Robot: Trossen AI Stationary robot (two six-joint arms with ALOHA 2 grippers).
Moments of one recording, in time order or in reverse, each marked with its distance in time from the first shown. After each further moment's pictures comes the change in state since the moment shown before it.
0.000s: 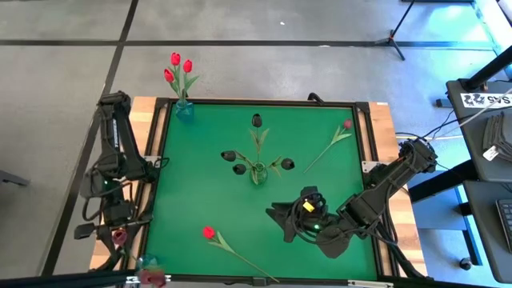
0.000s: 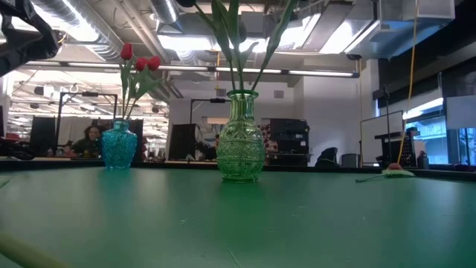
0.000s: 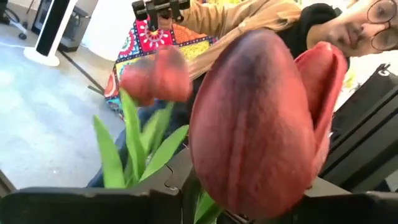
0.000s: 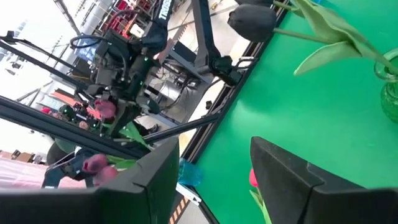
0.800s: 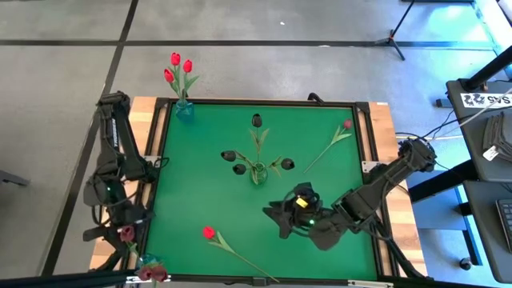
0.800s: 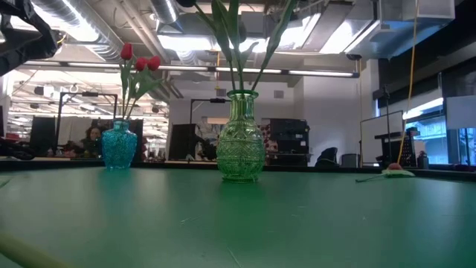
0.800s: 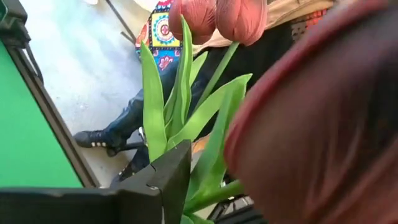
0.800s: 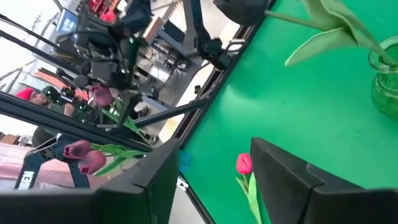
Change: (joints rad) left arm 0.016 0.002 0.027 -0.239 -0.009 -0.222; right arm -0.055 0.000 0.000 -0.053 -0.117 -0.002
